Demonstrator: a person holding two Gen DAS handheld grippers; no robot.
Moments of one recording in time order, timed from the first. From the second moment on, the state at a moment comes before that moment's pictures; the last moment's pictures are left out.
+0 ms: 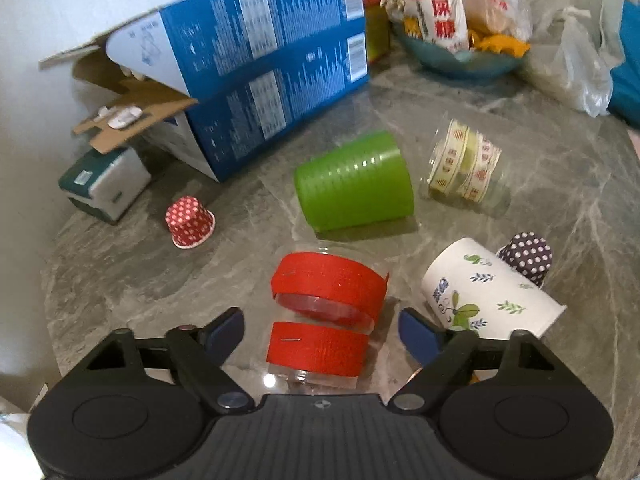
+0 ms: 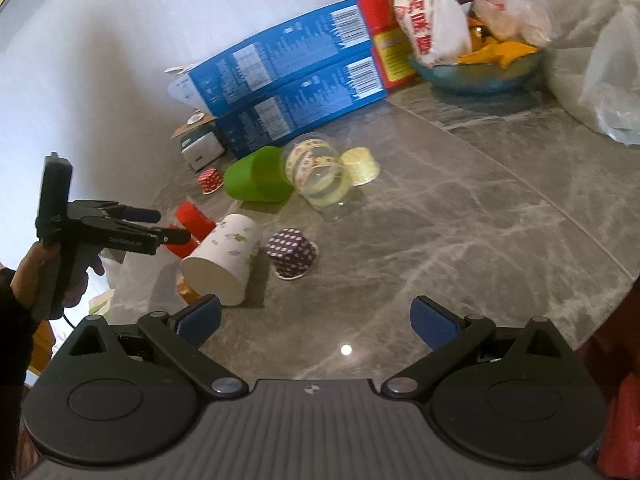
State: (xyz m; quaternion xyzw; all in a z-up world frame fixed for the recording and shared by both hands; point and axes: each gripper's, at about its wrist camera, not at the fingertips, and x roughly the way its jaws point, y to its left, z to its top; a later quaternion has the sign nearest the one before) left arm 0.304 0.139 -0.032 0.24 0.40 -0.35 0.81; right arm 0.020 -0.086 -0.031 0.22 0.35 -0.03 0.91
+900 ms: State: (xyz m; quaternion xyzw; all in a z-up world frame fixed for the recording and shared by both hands) left arm 0.208 0.187 0.007 0.17 0.37 -0.32 0.86; right arm -0.018 -0.082 -0.049 0.31 0.32 0.01 0.90
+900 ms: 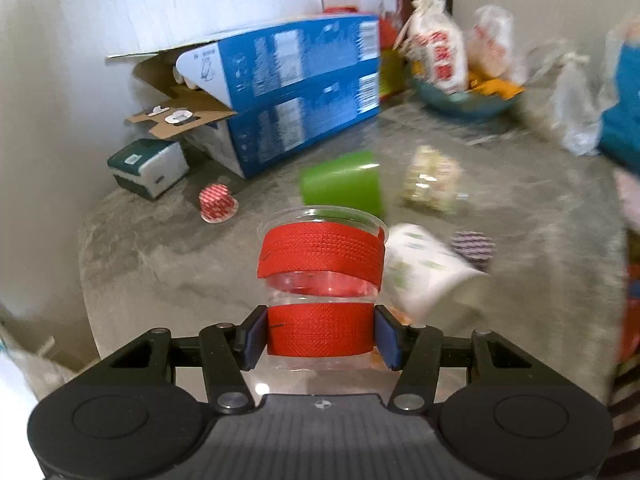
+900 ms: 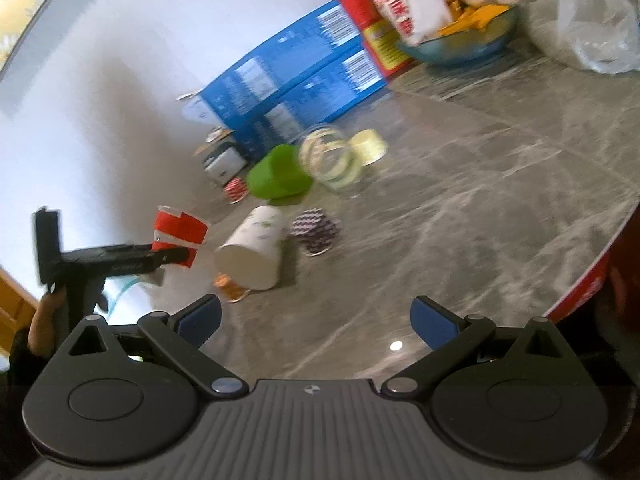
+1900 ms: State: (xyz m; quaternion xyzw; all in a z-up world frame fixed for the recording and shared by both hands) left arm 0.072 0.144 -0.054 -0.02 0.52 -0.33 0.79; right arm 0.009 -0.040 -0.062 0.35 0.43 0.07 0.83
